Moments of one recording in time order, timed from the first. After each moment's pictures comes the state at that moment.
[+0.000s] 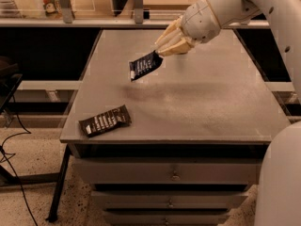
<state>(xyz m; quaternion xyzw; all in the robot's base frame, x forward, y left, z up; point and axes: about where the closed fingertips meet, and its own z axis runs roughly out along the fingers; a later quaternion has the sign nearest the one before) 0.632 -0.043 0.936 -0.76 0.45 0.24 0.39</state>
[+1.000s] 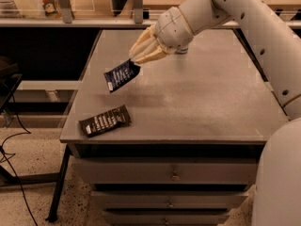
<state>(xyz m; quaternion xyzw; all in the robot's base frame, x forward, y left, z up) 0.609 0.025 0.929 -0.80 0.36 0.25 0.41</state>
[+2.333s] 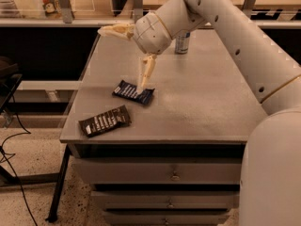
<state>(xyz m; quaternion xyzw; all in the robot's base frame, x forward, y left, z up) 0.586 0.079 0.922 -0.82 0.29 0.29 0.40</state>
